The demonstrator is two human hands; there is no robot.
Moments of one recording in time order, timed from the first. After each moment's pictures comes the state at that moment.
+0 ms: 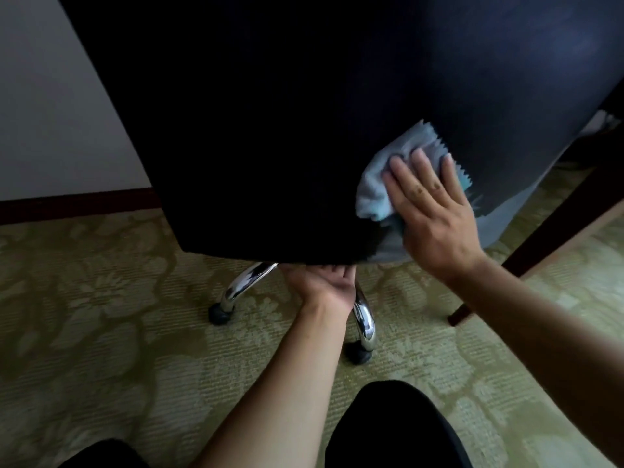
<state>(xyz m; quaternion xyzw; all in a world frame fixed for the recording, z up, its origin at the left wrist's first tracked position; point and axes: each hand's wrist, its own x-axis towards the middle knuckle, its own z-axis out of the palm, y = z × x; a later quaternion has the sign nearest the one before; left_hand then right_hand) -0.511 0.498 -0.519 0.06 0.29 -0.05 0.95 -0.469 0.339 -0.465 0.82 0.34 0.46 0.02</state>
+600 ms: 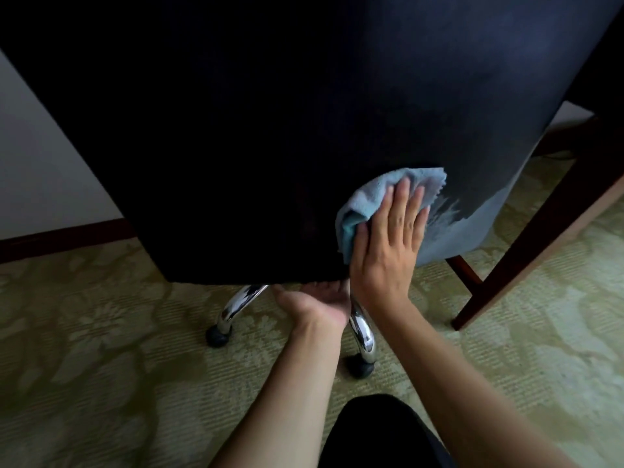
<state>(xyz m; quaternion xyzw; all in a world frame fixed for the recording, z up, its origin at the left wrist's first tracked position) -0.511 0.486 -0.510 0.05 0.31 -0.06 0.95 -0.482 0.399 -0.512 0.85 0.05 0.48 -0.20</state>
